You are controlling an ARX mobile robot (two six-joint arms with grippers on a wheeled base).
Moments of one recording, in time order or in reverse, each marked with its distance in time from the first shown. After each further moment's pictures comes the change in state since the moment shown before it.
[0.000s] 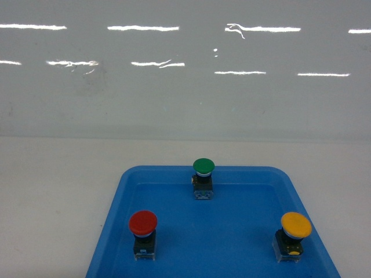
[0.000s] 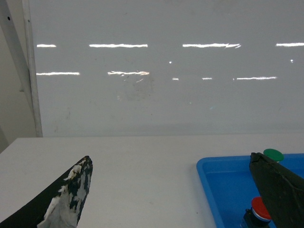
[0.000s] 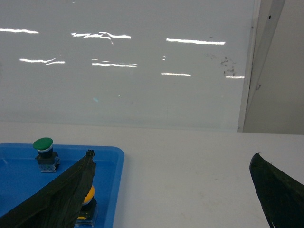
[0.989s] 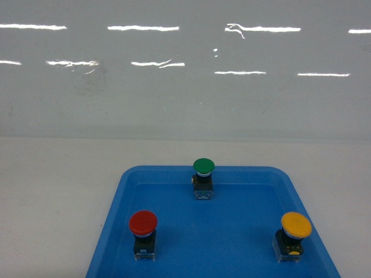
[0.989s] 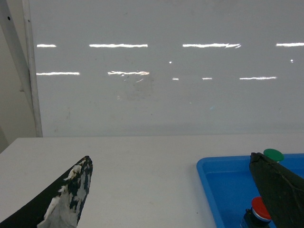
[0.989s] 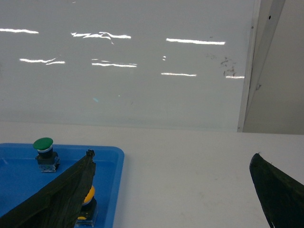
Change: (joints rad) left arm 0.000 0.000 0.000 0.000 0.000 0.000; right arm 0.000 0.000 0.000 0.000 0.000 0.000
